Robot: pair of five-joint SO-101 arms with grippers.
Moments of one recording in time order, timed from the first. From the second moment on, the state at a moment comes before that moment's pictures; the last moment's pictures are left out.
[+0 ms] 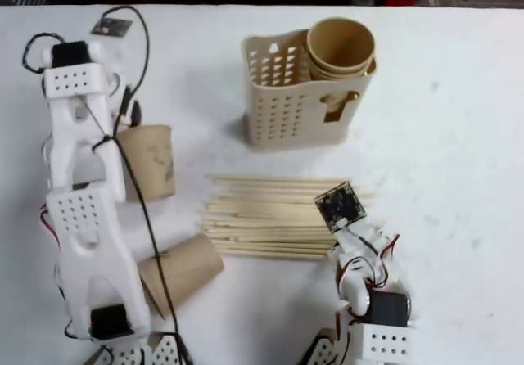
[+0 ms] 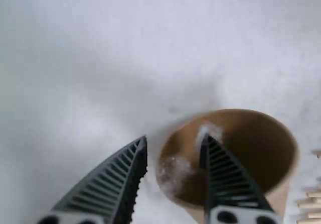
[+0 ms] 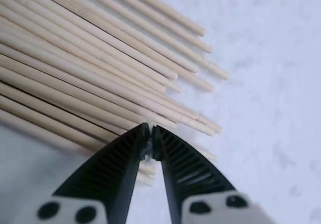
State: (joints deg) left arm -17.9 48.5 -57.6 102.2 -16.6; right arm 1.2 -102.0 96.5 65.2 35.6
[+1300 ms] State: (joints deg) left arm -16.0 -6.9 20.6 81.5 -35.4; right arm 1.1 -102.0 96.5 65.2 35.6
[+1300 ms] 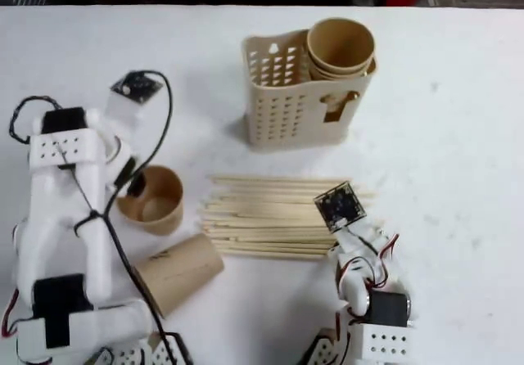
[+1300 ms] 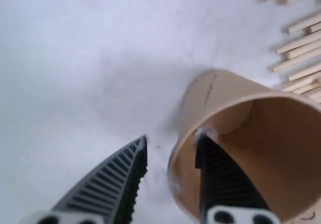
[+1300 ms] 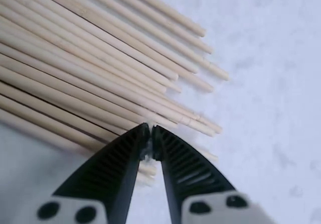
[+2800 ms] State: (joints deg) left arm 27.8 20.9 -51.8 71.3 -7.3; right arm 1.1 -102.0 96.5 65.2 35.6
